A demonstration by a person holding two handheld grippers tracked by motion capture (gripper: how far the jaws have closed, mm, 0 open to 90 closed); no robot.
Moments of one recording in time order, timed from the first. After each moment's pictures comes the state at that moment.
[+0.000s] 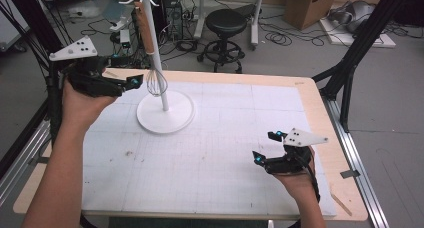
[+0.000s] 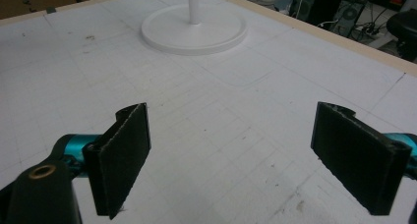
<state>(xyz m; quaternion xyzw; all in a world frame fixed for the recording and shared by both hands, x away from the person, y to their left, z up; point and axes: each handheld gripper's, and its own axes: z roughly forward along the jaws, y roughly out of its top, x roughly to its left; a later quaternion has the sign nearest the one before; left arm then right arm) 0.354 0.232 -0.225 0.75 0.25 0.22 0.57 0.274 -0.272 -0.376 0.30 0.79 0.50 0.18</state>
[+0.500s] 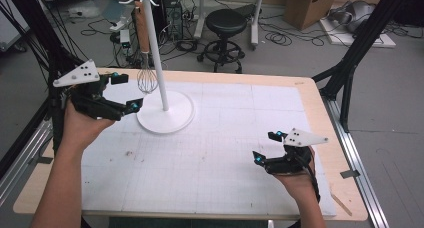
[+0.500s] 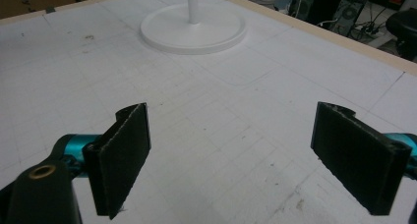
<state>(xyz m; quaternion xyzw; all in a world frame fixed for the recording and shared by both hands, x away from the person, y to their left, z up) 0.331 0.234 -0.263 0.76 0.23 0.20 0.58 0.274 -0.273 -0.376 0.30 0.79 0.50 0.19</state>
